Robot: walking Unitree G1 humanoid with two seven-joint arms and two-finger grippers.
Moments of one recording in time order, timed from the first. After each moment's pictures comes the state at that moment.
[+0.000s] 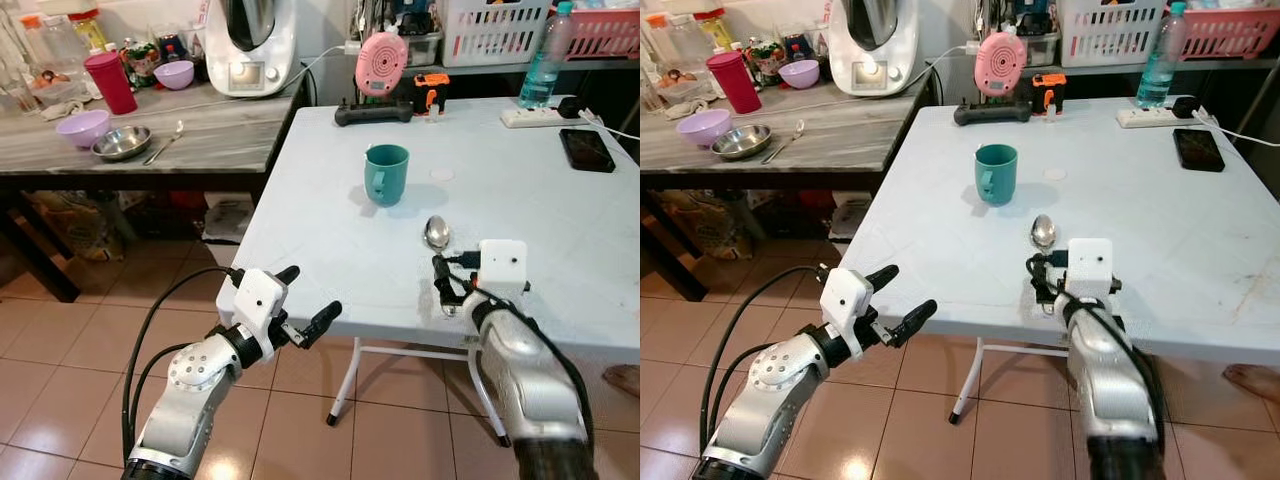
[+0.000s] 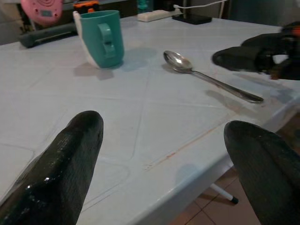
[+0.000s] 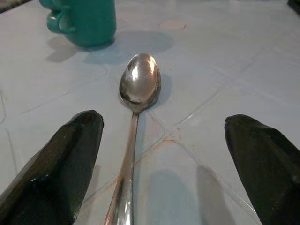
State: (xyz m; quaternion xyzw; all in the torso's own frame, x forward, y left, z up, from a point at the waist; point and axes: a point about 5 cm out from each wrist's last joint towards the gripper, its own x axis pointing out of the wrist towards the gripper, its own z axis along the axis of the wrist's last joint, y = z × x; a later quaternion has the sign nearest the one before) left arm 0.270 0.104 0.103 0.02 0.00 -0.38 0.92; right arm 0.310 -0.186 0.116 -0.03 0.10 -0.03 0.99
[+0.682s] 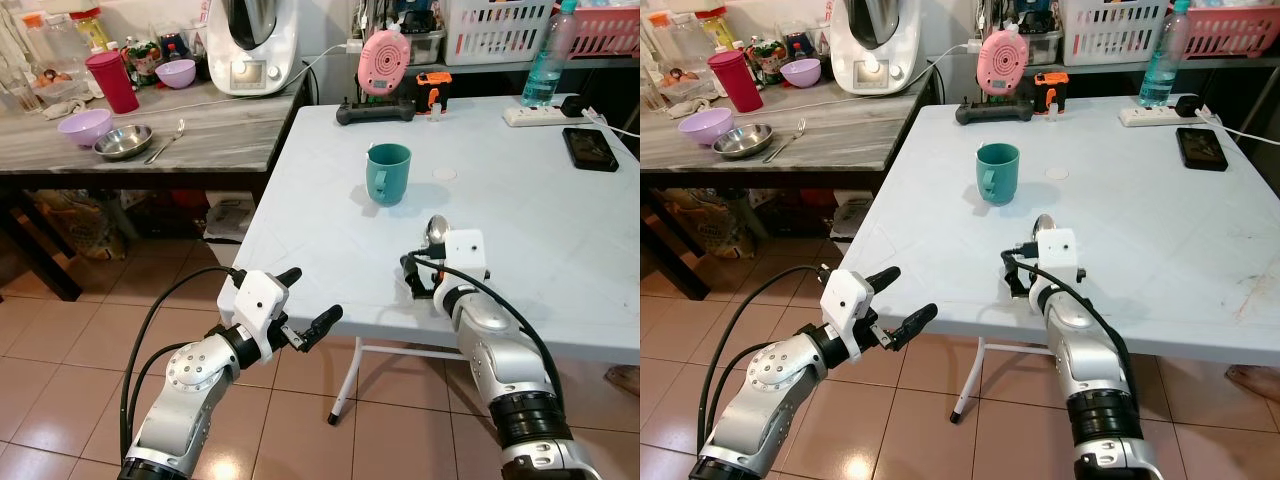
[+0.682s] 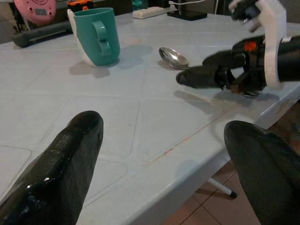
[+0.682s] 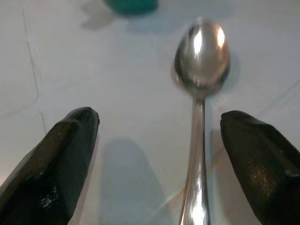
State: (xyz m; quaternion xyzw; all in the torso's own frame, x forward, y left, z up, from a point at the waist) left arm 0.269 0.105 0.103 0.03 0.01 -0.39 0.92; right arm 0.335 -0.167 0.097 -0.02 0.16 0.03 0.99
